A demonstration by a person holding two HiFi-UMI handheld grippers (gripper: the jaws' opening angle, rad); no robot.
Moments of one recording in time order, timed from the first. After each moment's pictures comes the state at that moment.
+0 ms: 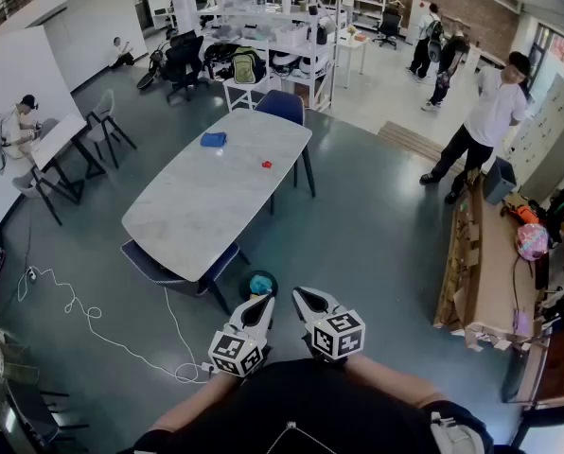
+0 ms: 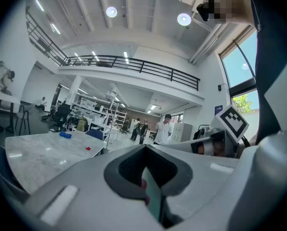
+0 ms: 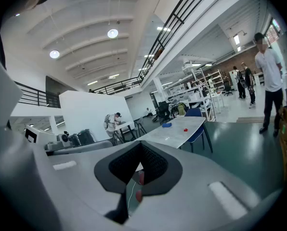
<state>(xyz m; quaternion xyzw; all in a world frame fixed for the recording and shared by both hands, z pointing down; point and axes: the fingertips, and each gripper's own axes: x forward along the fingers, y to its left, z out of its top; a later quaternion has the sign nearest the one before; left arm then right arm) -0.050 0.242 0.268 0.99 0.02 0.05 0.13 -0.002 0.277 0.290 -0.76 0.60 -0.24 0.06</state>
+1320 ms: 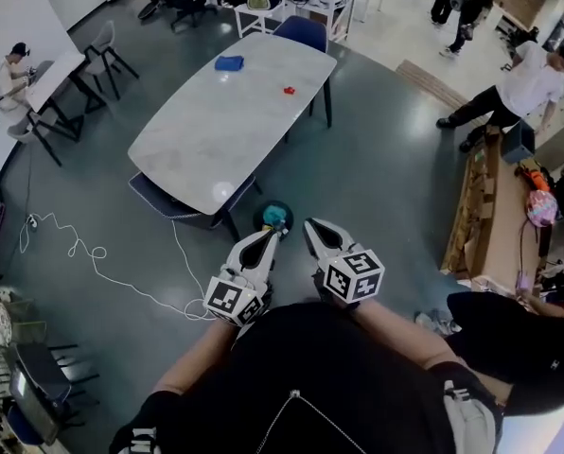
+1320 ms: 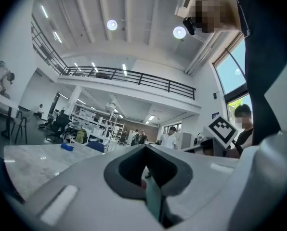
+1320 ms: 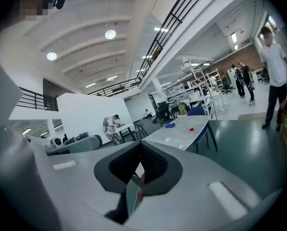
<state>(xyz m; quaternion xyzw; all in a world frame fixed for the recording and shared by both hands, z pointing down) -0.099 0.160 0.239 0.99 0.03 -0.04 0.11 -0.029 0.199 0.286 -0.77 0.59 -0.23 0.08</state>
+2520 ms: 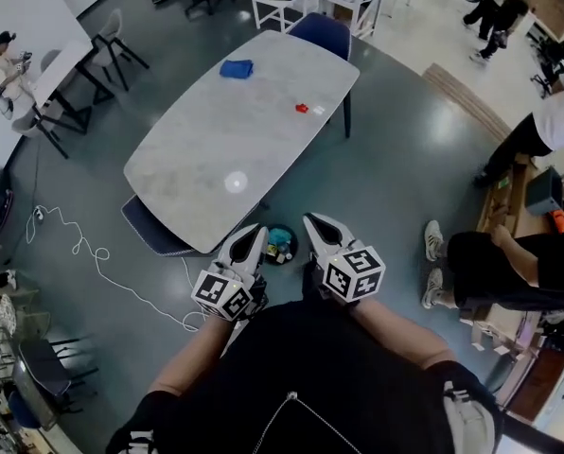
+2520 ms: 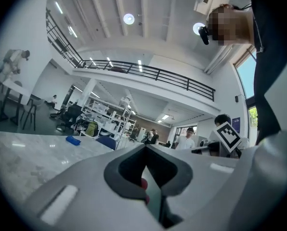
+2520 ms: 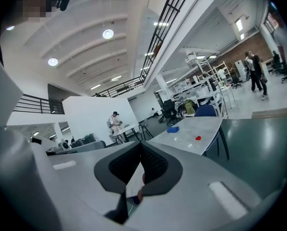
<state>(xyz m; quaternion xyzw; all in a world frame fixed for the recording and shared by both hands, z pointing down) 0.078 0.025 0.282 0.98 -0.03 -0.01 0.17 0.155 0.078 0.312 -0.73 0.63 -0.24 0.09</state>
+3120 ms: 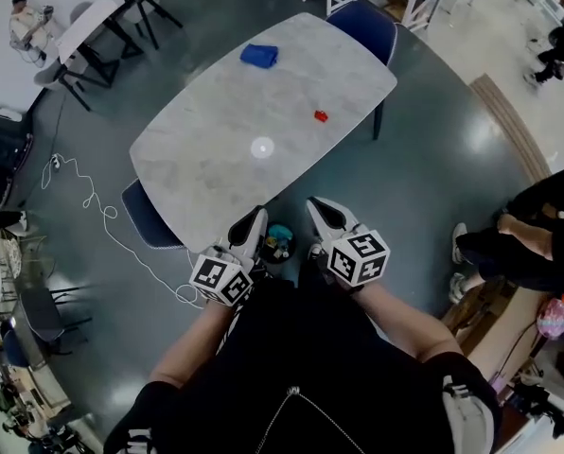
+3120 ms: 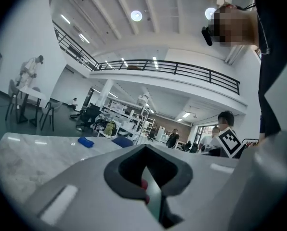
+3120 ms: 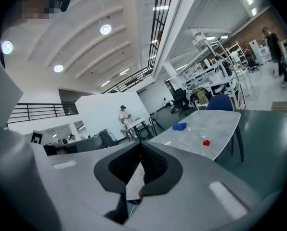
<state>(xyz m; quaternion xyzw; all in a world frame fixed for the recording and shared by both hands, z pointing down) 0.225 -0.065 0.279 0.97 -0.16 0.02 0.19 0.312 -0.021 0.327 -0.65 0.70 -0.29 0.08</state>
